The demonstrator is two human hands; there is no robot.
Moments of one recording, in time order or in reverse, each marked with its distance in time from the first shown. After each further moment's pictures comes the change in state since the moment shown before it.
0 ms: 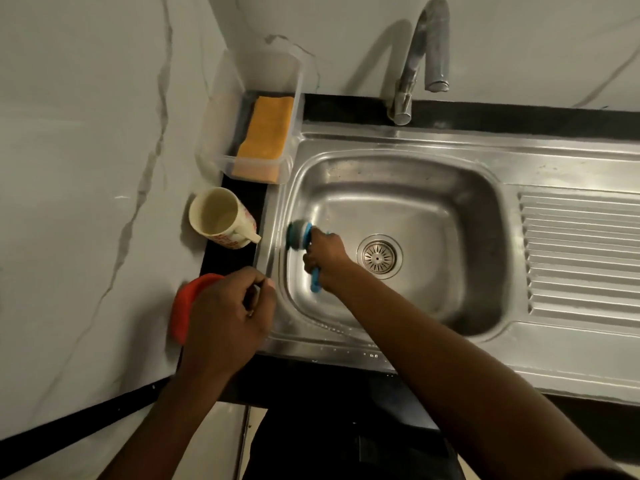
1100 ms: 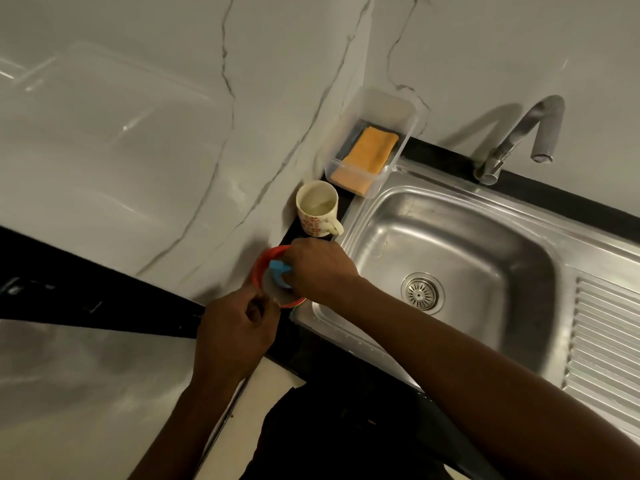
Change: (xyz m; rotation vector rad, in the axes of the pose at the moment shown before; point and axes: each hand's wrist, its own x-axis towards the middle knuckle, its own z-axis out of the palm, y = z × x) left_hand -0.103 -0.047 -0.035 -0.140 0.230 -0.409; right_hand -0.125 0.024 0.086 -1.825 -0.367 -1.131
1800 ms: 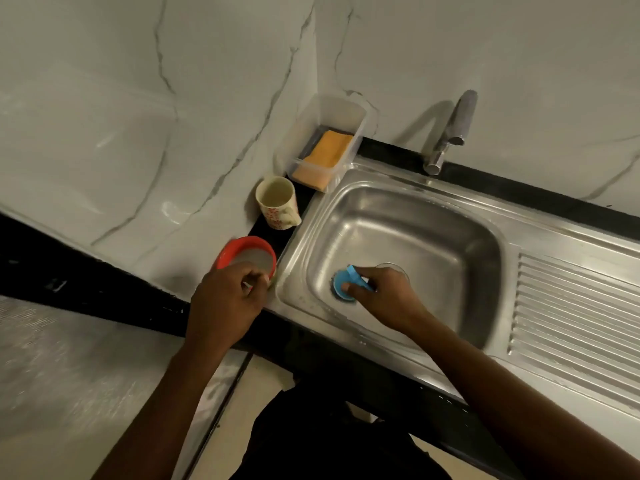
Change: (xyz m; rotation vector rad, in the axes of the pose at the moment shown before) left_hand -0.004 0.040 0.028 0.185 0.001 0.142; right_hand -0.169 0.117 0.011 0.574 0.173 0.389
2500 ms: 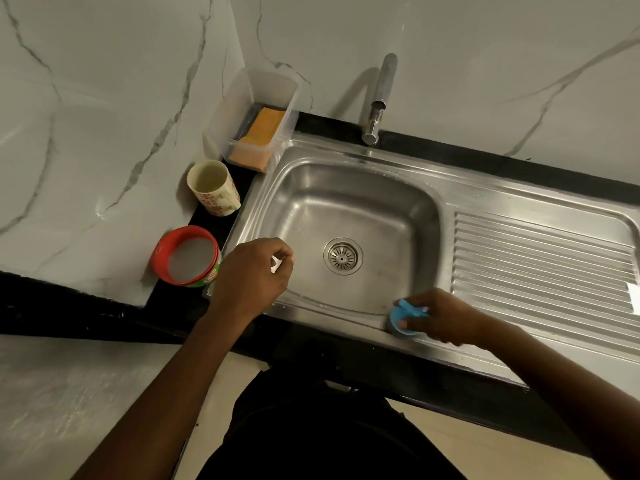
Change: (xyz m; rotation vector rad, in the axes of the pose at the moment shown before) left_hand 0.007 0.083 0.067 -0.071 -0.190 0.268; right_hand -0.109 0.130 -0.088 -0.039 -0.289 0.380
